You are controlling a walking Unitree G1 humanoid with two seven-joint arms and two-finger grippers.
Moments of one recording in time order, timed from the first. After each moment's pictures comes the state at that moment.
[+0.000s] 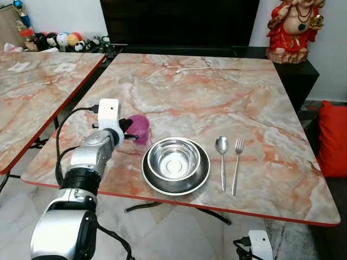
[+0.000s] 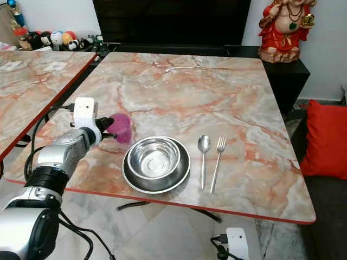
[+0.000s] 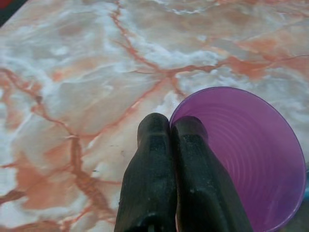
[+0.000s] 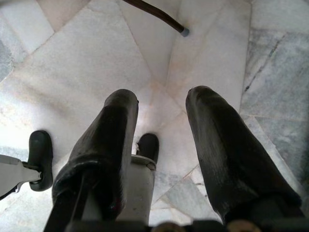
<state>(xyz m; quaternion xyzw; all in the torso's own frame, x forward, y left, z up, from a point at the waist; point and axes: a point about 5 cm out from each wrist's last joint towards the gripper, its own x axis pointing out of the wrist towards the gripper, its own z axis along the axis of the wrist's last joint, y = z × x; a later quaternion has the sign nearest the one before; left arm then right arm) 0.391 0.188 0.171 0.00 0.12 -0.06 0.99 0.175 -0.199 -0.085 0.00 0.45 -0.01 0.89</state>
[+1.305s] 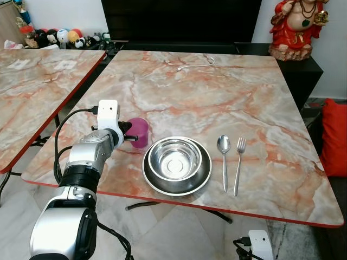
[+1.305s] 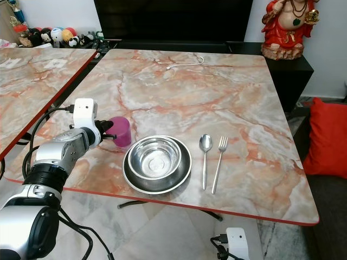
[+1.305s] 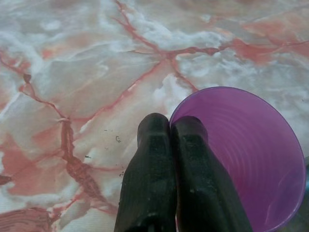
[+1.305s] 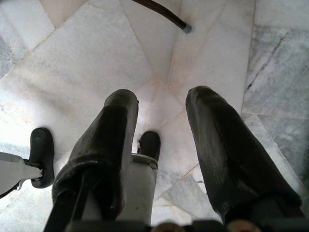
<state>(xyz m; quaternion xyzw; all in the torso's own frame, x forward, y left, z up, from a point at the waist) 0.391 0.185 0.171 -0.02 0.16 -0.05 0.99 0.175 -0.199 -0.085 0.00 0.45 -0.01 0.89</state>
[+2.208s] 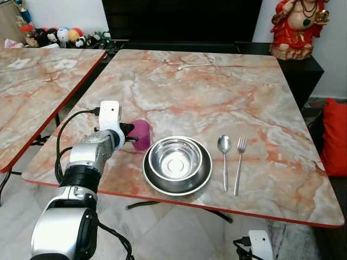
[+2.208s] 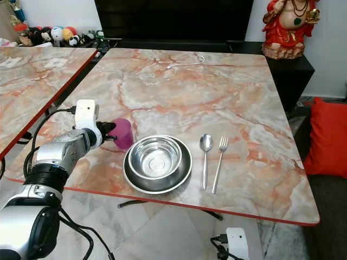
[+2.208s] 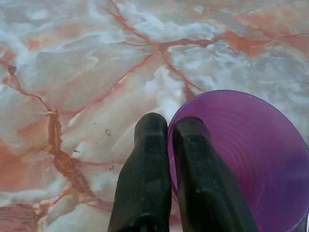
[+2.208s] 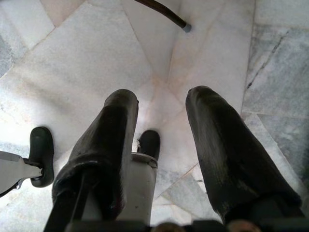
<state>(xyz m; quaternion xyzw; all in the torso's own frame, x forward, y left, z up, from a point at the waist) 0.390 0.181 0.169 -0.03 0.17 -0.07 0.98 0.175 -0.199 -0.085 0.00 0.45 -0.01 0.89</state>
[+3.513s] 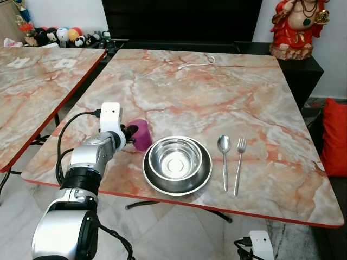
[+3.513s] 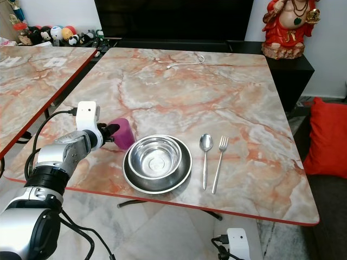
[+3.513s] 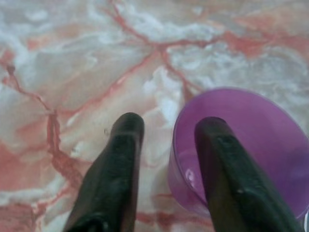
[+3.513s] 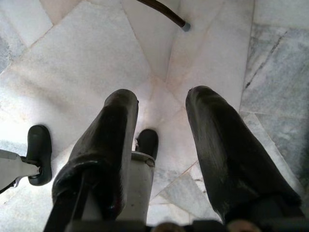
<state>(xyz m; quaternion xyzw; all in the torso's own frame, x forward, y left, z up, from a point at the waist) 0.389 0.180 0.171 -0.03 0.16 -0.07 0.99 0.173 -0.201 -0.085 -0.01 0.45 0.00 0.89</state>
